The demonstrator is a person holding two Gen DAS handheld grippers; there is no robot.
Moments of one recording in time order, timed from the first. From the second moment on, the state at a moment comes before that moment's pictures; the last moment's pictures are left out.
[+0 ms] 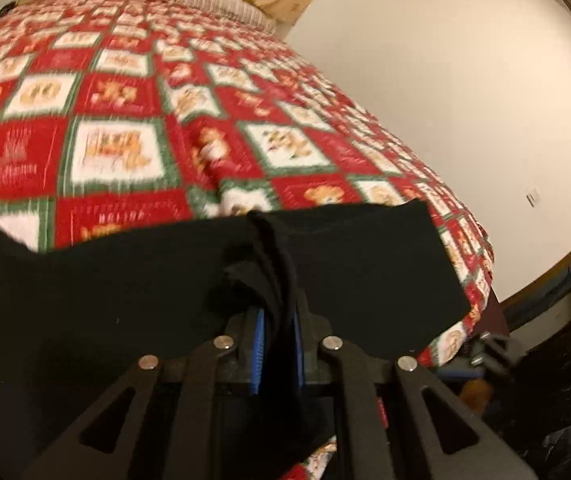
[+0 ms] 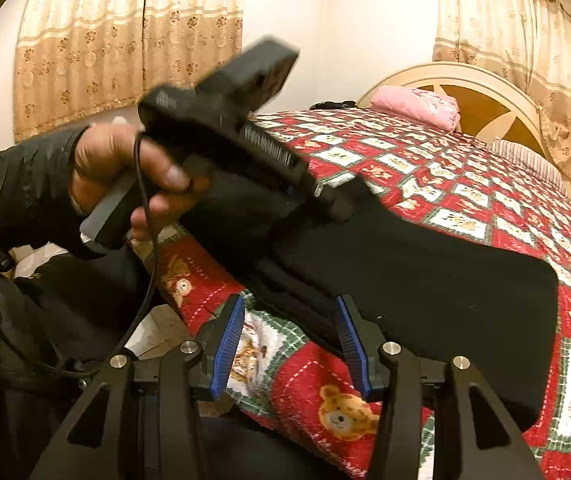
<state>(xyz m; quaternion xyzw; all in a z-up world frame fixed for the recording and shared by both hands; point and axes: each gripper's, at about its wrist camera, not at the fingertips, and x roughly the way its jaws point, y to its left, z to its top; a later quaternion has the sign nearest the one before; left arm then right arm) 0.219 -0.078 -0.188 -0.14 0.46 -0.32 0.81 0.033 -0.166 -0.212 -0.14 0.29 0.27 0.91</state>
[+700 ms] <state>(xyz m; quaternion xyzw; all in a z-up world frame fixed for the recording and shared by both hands) 0.219 -0.056 -0.199 -0.14 0.45 -0.31 0.83 0.124 -0.265 -0.197 -0.03 0.35 0.07 0.93</state>
